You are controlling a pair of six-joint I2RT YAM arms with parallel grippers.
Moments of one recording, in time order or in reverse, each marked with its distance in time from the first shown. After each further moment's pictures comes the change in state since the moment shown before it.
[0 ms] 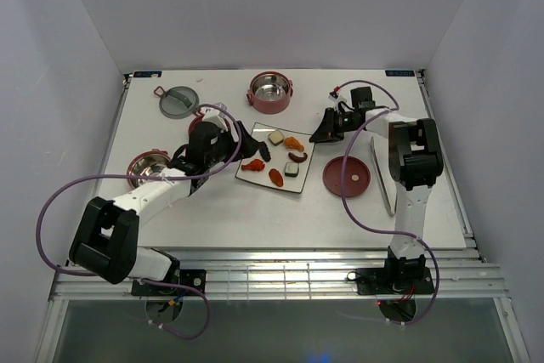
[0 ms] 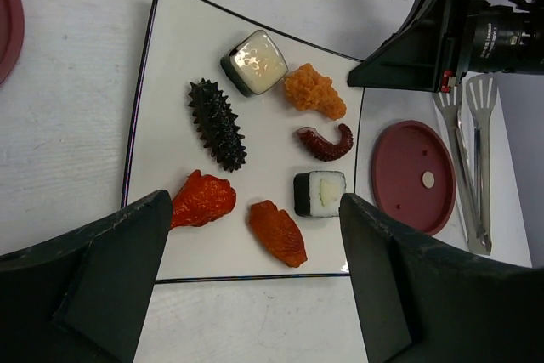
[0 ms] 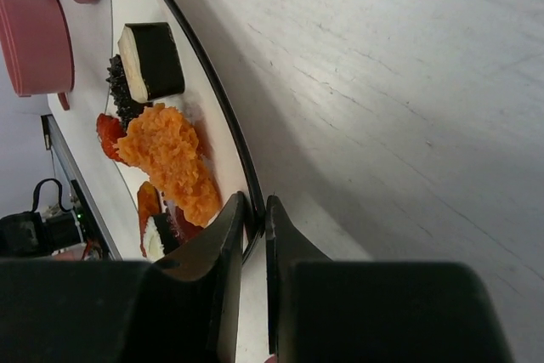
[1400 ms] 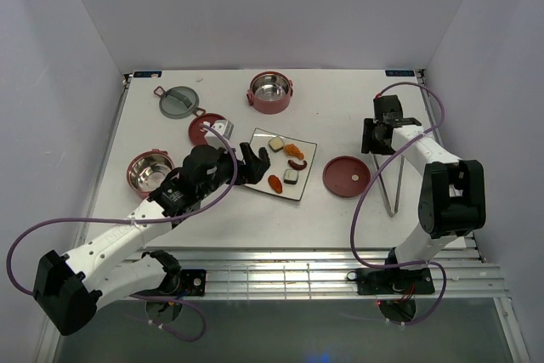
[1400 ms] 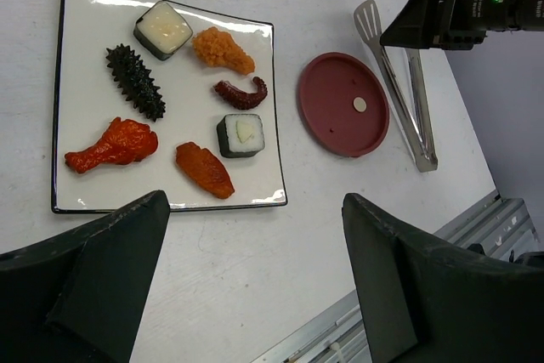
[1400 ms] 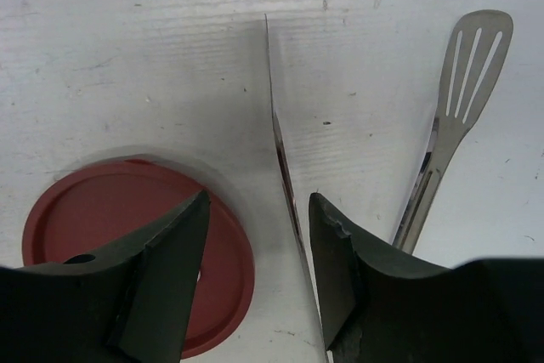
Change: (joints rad) left arm -0.274 -0.380 -0.031 -0.288 -0.183 0.011; right arm -0.037 -0.536 -0.363 -0.198 1.001 -0.077
